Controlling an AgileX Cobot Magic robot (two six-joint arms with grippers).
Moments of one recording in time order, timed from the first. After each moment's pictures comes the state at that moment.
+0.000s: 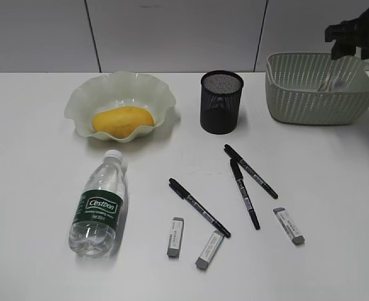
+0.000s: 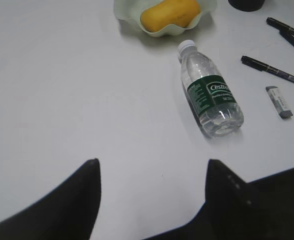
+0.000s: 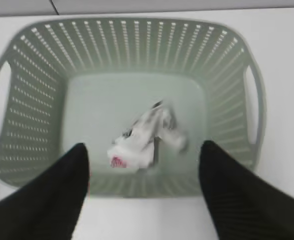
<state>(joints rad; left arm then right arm) -0.33 0.18 -0.54 0.01 1.06 -0.06 0.05 1.94 -1.49 -0.06 0.45 0.14</state>
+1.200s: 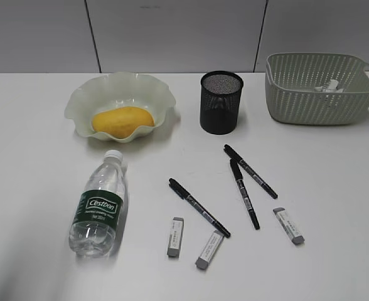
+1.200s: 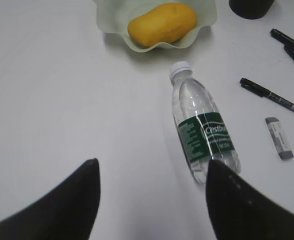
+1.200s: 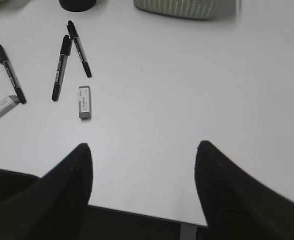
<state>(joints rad) -0.33 0.75 -0.64 -0.04 0.72 -0.06 0.23 0.10 -0.51 -0.01 1.05 0.01</state>
